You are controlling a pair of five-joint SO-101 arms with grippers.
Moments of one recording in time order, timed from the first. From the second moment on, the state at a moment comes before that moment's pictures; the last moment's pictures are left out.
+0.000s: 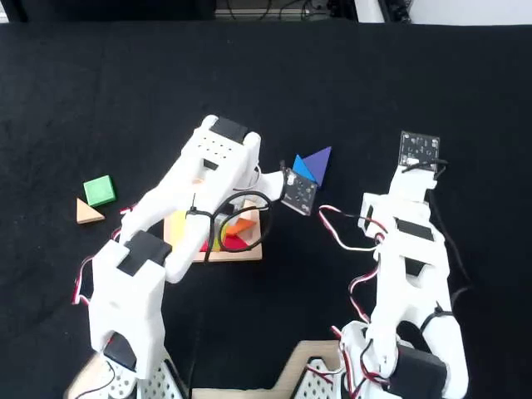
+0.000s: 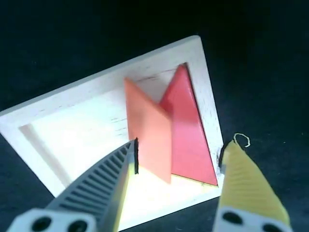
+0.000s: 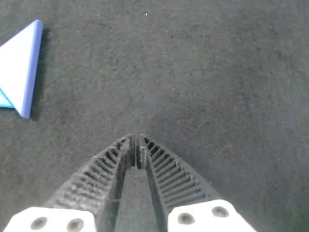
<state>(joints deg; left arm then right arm) 21.5 25.7 -8.7 86.9 -83.6 17.1 -25.5 64.7 24.6 4.7</state>
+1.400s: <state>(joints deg) 14.3 25.6 -3.1 71.5 -81.9 15.9 -25.5 64.7 24.6 4.7</state>
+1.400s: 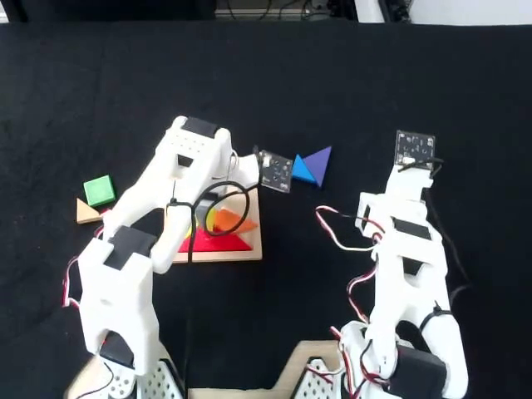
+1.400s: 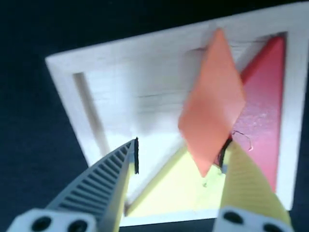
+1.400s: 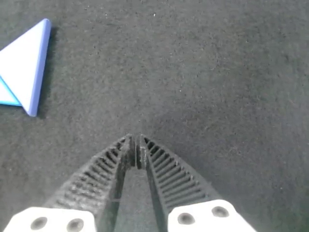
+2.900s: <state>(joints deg) 15.4 32.5 -15.5 74.9 -74.4 16.0 -25.5 64.7 24.5 4.7</state>
